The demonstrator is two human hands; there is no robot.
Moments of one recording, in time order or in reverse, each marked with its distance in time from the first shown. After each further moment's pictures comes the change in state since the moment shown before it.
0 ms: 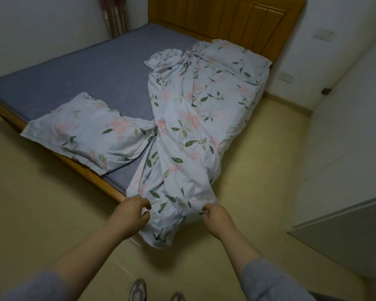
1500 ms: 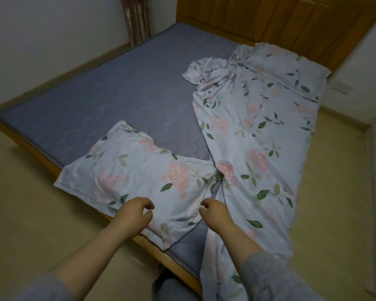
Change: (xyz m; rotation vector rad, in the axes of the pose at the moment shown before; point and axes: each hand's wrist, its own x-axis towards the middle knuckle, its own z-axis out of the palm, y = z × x) left_hand 0.304 -0.347 -0.219 -0.129 -0.120 -0.149; right_hand 0.348 -0.398 0.069 0.028 -0.106 -0.013
